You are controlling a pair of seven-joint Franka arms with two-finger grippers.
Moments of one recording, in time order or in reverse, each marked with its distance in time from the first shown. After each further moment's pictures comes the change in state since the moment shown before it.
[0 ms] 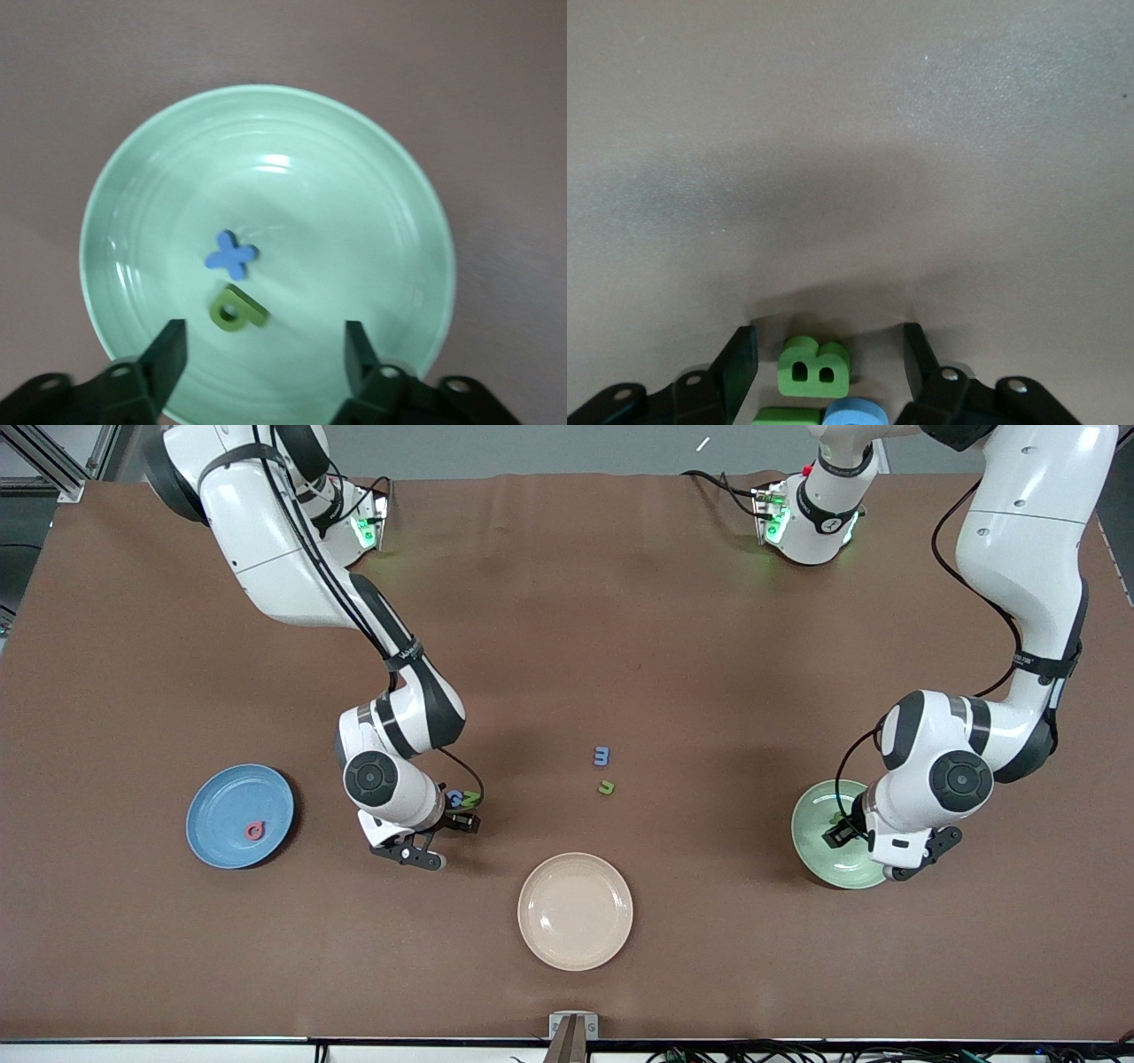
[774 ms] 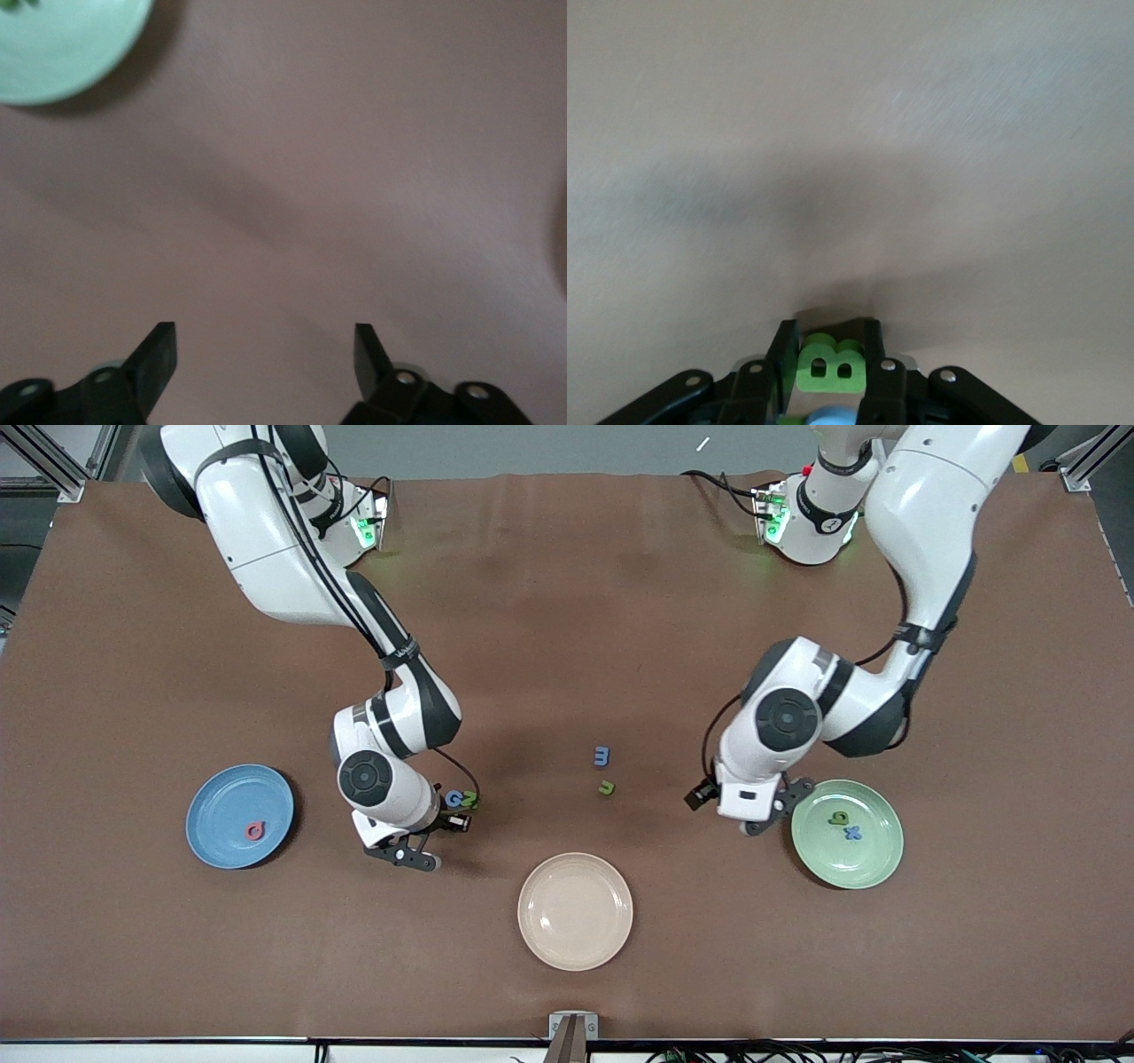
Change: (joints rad) left arm -0.232 -0.010 -0.186 0.057 -0.001 -0.110 -0.444; right arm -0.020 -0.016 -0.027 0.007 -0.002 -0.015 -0.058
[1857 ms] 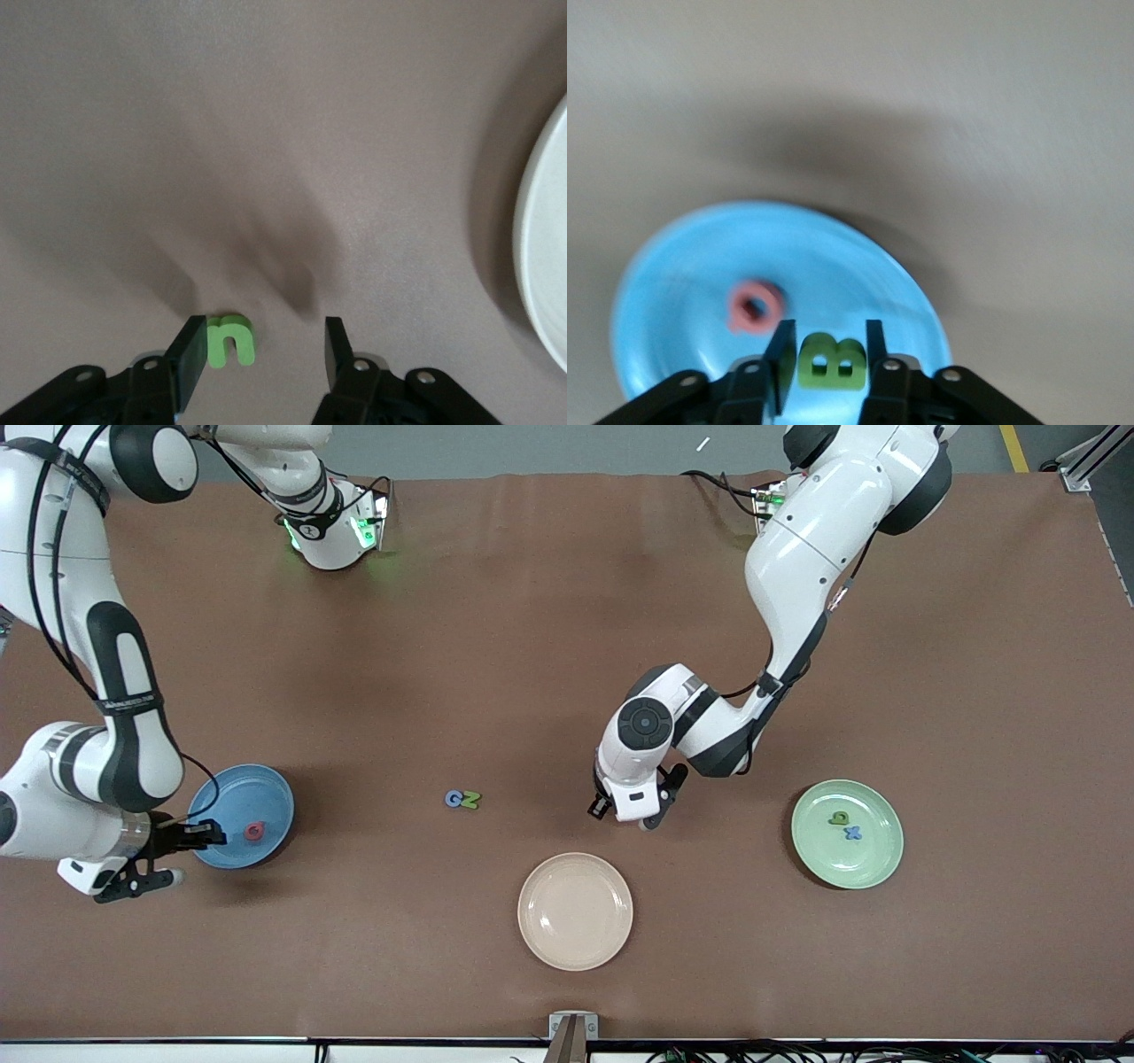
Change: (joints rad) left arm -0.277 0.295 0.106 0.260 0.000 0.178 -0.491; right arm -0.587 -0.053 -0.010 0.038 0.002 -0.235 -1.086
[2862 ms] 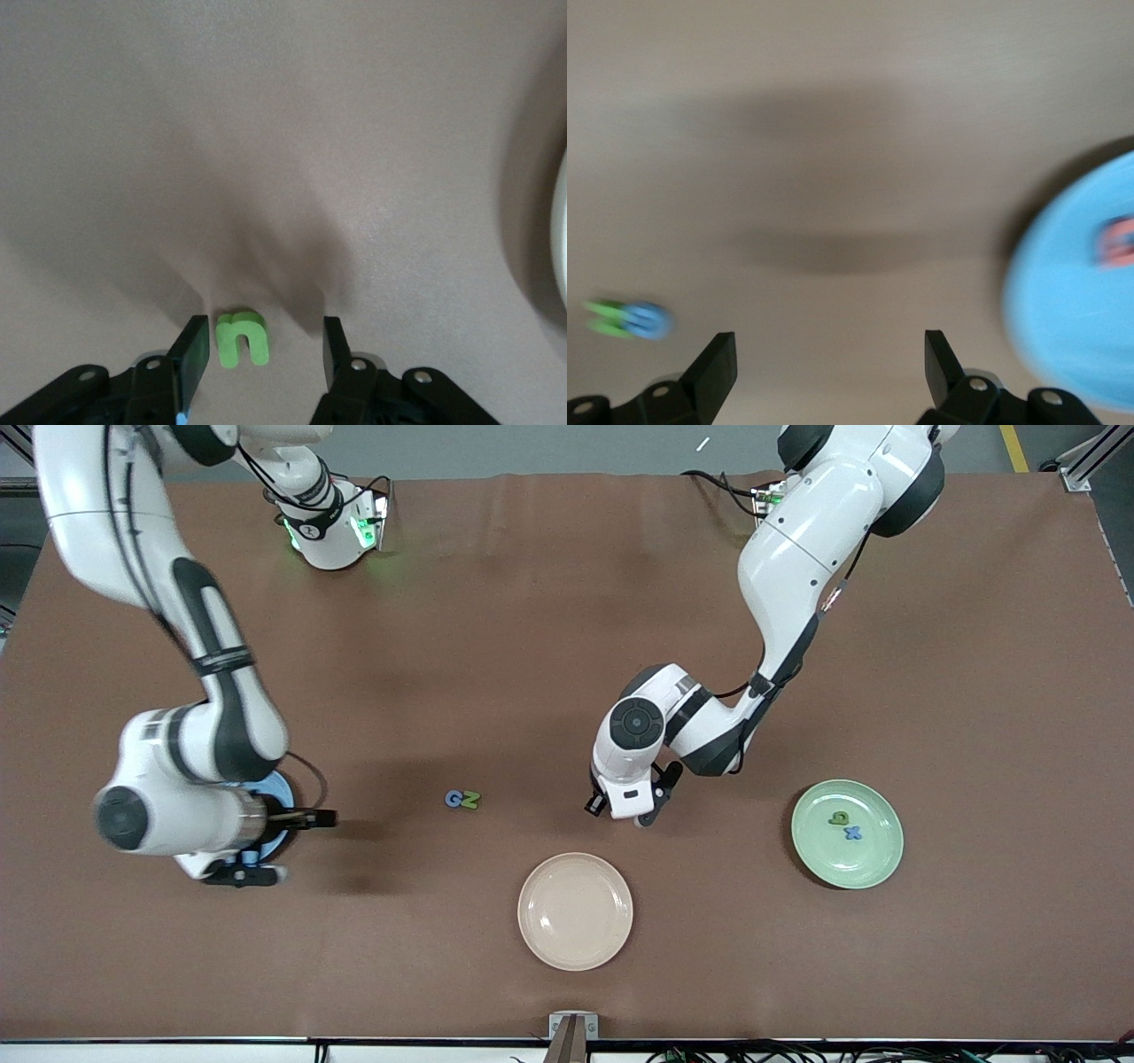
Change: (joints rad) left arm -0.014 0.011 0.005 0.004 0.000 -0.020 0.000; right arm 0.351 -0.097 0.071 -0.014 0.025 -0.086 0.788
